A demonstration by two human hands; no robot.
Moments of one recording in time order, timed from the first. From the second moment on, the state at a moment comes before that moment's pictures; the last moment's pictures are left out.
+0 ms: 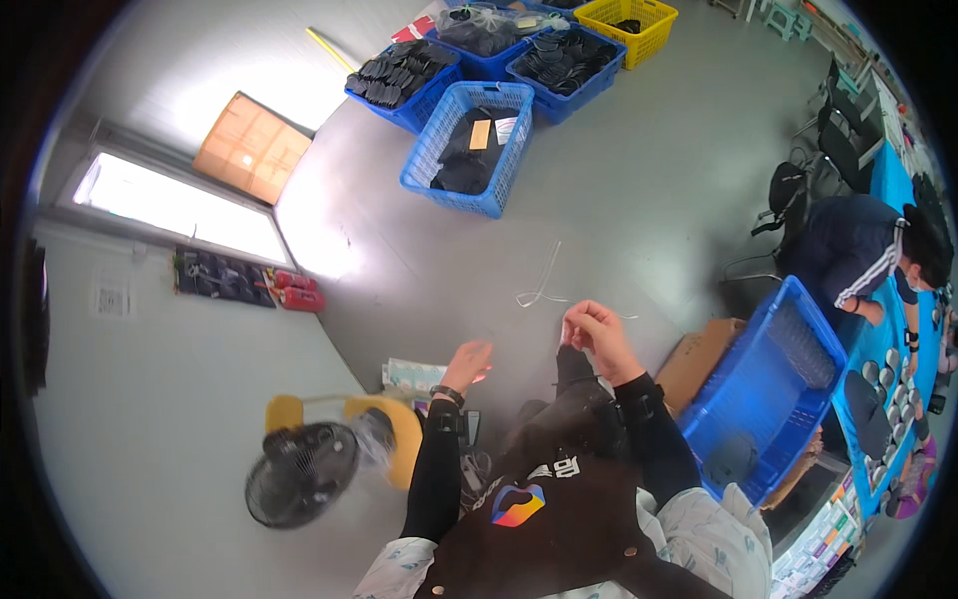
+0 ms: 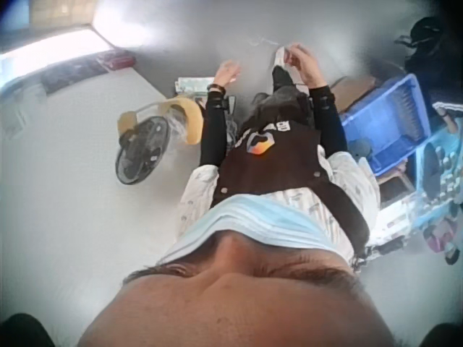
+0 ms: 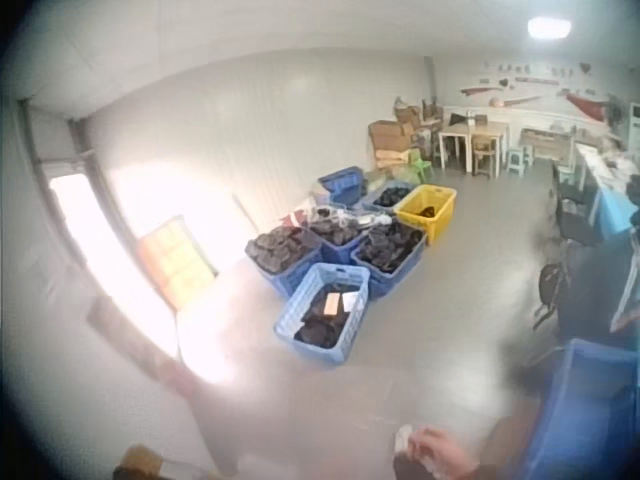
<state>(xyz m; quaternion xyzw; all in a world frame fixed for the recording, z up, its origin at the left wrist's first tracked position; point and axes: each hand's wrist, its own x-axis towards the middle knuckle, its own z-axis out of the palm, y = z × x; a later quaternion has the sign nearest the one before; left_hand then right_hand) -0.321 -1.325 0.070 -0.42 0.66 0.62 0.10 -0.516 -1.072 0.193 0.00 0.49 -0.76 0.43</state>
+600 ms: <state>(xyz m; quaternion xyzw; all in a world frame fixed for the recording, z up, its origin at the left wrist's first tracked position) -0.760 -1.876 -0.193 -0.54 0.27 0.80 0.01 -0.864 -1.383 0.144 0.13 0.69 -0.66 0.27</state>
